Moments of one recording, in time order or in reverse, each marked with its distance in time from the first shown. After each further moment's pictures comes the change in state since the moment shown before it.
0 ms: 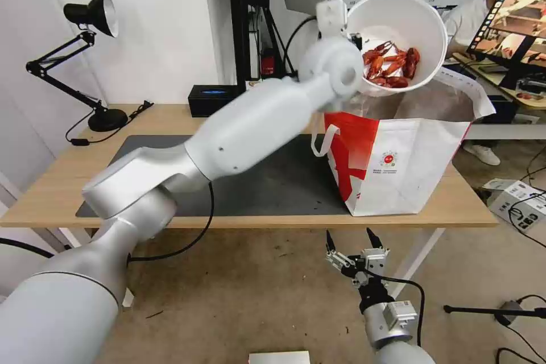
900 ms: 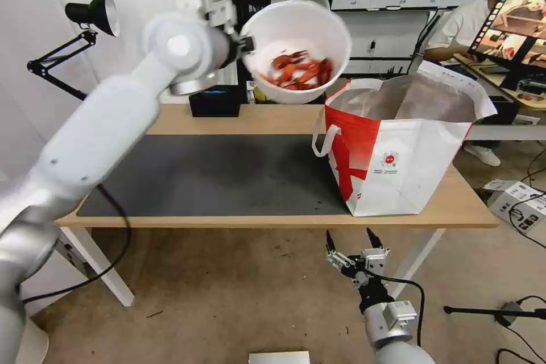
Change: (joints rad) left arm 0.038 0.357 -0.272 -0.251 -0.406 0.320 -0.032; right arm 0.000 0.000 0.000 0.000 0.000 0.000 0.000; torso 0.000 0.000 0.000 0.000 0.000
